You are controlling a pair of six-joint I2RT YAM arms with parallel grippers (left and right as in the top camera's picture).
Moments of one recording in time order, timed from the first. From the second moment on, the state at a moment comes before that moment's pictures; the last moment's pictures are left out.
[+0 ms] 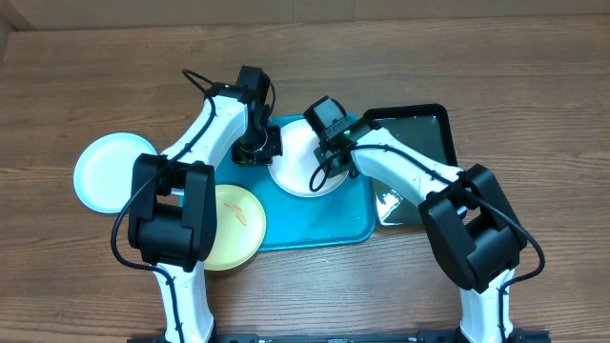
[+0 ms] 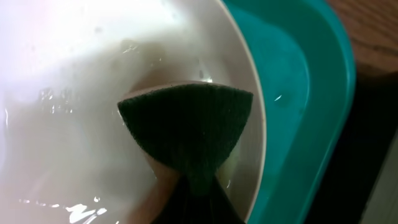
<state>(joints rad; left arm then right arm) -0.22 2.12 1.56 -0.97 0.15 -0.33 0.60 2.09 1.47 -0.64 0.19 0.12</state>
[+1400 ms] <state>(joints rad) -0.22 2.12 1.56 -0.97 0.14 -0.33 0.57 1.91 1.44 -0.44 -0.03 0.07</state>
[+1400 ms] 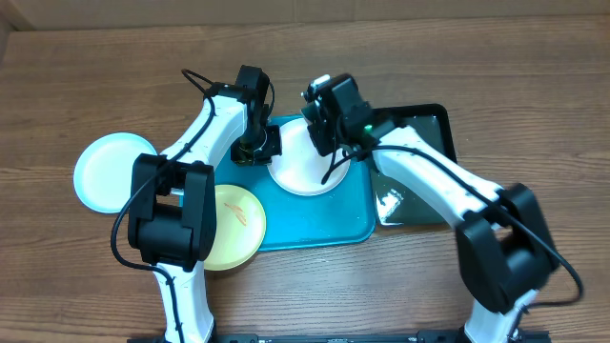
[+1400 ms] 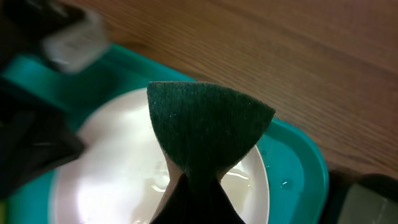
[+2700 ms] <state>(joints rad) -0.22 2.12 1.56 -0.97 0.14 -0.33 0.59 1.88 1.19 -0.12 -0.11 0.33</state>
